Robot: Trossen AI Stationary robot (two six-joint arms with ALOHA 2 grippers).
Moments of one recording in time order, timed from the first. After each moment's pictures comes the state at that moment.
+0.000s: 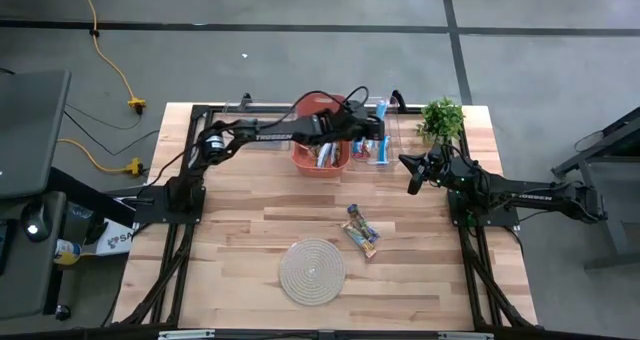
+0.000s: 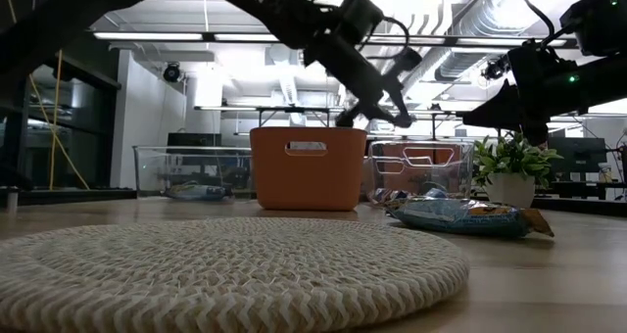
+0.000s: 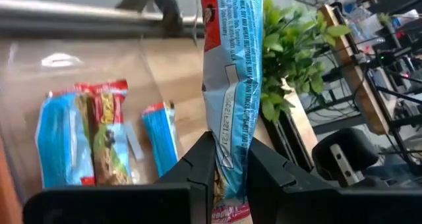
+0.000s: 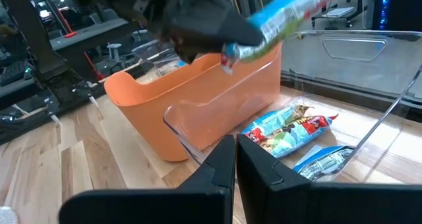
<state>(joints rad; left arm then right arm) 0.29 2.20 1.87 -0.15 -0.17 -0.95 -0.27 0.41 0.01 0.22 0.28 0.36</state>
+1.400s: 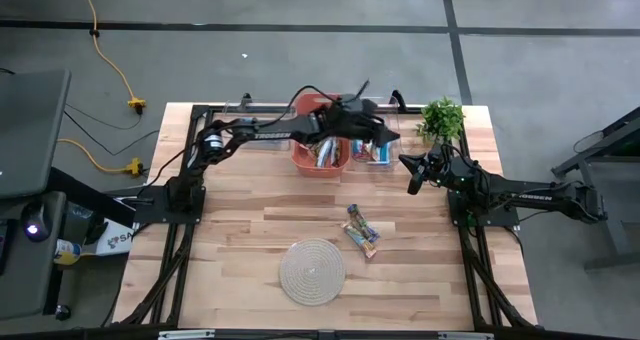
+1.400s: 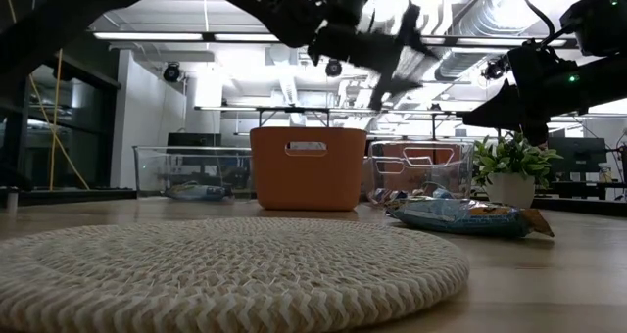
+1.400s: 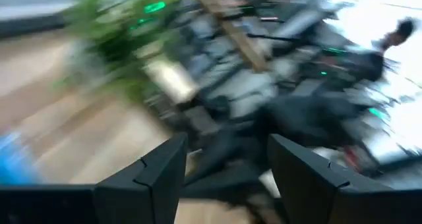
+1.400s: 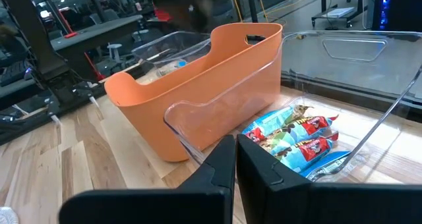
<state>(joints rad) 0.30 2.19 1.87 0.12 0.25 -0.78 -0.27 0.41 0.01 0.22 0.28 0.36</state>
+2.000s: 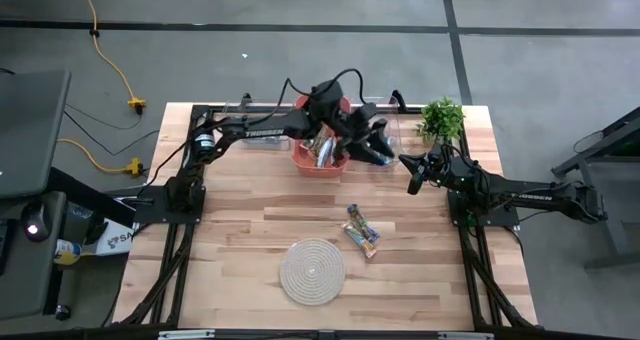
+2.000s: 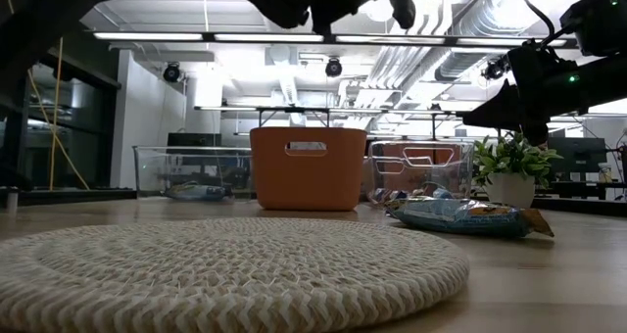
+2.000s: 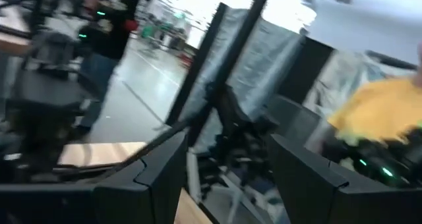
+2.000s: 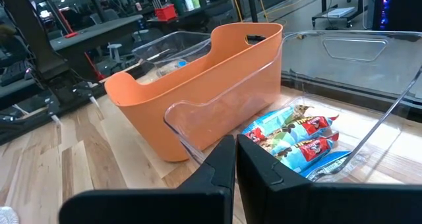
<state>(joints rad) 0.29 2.12 1.87 0.50 1.07 -0.60 -0.27 0.41 0.01 0.22 0.28 0.36</state>
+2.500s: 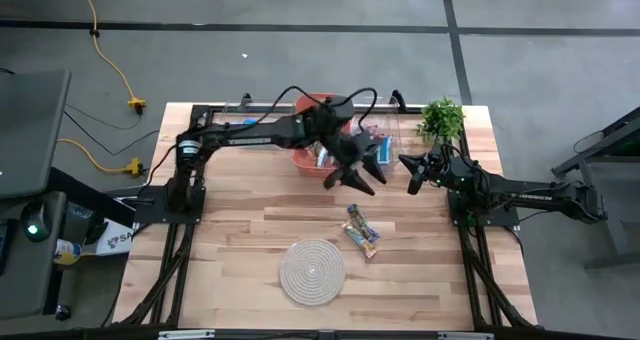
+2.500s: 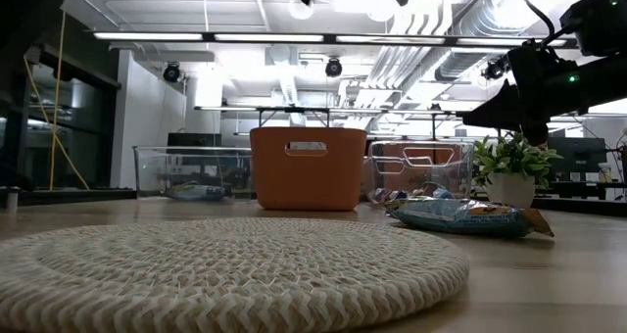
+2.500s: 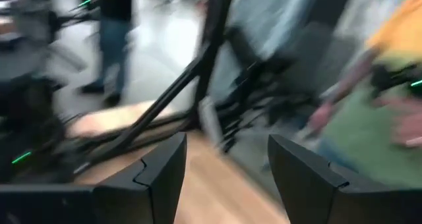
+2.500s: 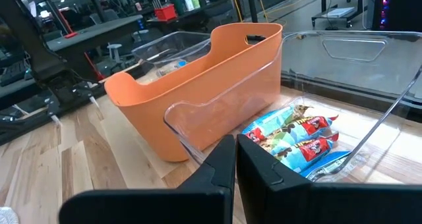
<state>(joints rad) 0.18 1.99 1.87 -0.08 0.96 -0.01 -0.27 0.41 0.01 0.22 0.28 0.36</state>
